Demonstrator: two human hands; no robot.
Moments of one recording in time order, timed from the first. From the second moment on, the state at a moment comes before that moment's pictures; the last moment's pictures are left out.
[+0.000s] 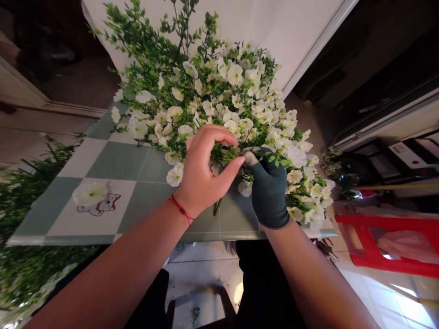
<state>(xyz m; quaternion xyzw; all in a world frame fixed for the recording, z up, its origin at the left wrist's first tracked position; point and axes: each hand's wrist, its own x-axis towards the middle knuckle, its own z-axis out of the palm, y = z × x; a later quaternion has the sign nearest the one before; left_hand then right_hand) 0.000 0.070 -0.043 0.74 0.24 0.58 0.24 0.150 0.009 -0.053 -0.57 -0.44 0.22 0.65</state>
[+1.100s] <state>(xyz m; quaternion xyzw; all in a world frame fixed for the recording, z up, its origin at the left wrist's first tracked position) -0.081 0.083 -0.064 0.51 0.55 0.59 0.30 0.136 0.021 -0.089 -0.60 -0.38 0.20 0.68</state>
